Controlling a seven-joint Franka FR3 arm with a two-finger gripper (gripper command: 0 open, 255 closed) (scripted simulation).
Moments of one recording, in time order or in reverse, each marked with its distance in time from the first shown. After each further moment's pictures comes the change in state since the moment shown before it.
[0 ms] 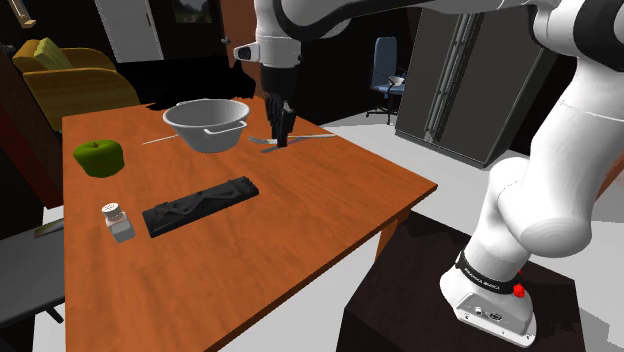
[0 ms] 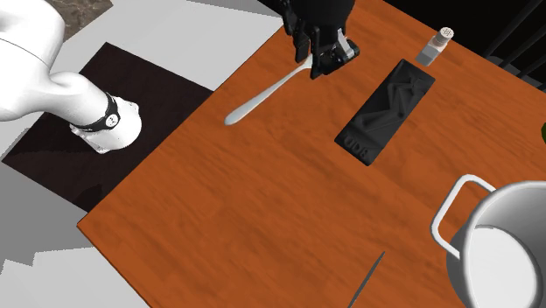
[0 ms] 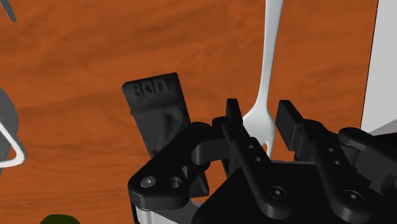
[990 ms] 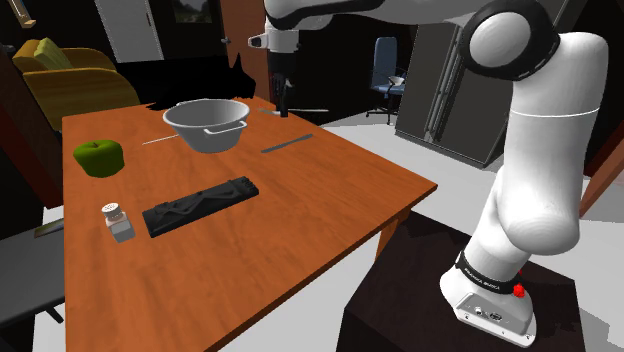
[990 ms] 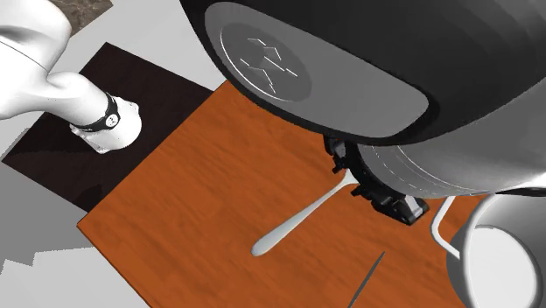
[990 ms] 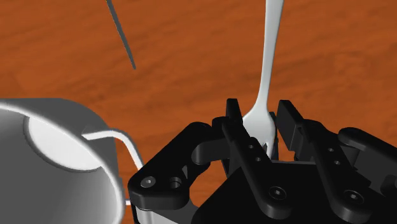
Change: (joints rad) arm -0.167 0.322 -0.139 0.420 0.033 -0.113 -0.301
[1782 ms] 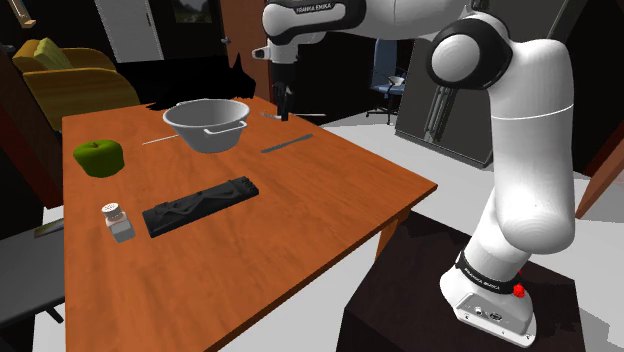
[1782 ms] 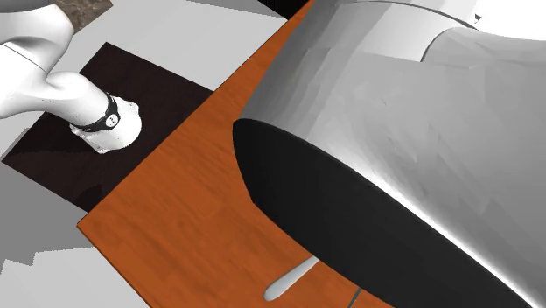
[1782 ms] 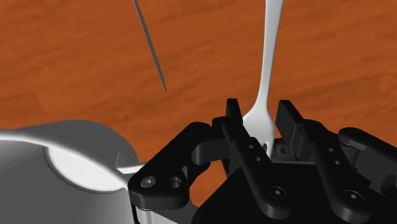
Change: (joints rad) arm -0.065 0.148 -0.022 0.122 0.026 0.019 -0.086
